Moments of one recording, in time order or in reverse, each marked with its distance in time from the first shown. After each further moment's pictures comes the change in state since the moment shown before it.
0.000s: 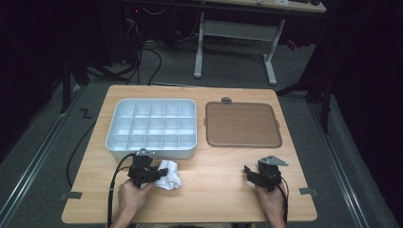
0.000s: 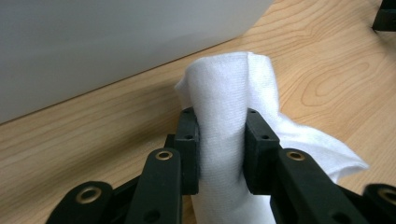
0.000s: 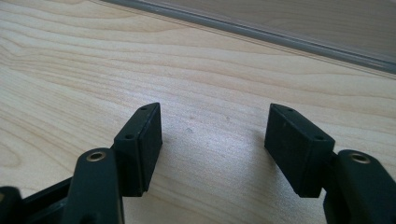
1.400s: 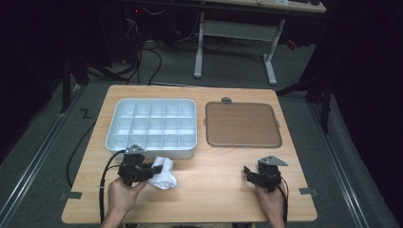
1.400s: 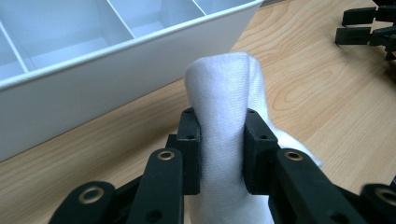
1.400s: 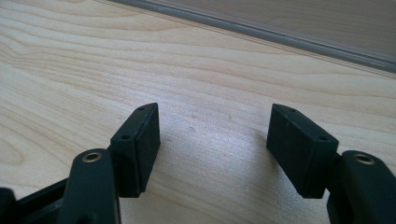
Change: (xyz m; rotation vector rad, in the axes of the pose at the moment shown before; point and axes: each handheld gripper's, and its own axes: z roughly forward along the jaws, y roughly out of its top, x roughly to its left) left arm -0.012 0.020 -0.037 -0.037 -0.055 0.042; right arm 0.000 0.000 0.000 0.002 0.004 -0.005
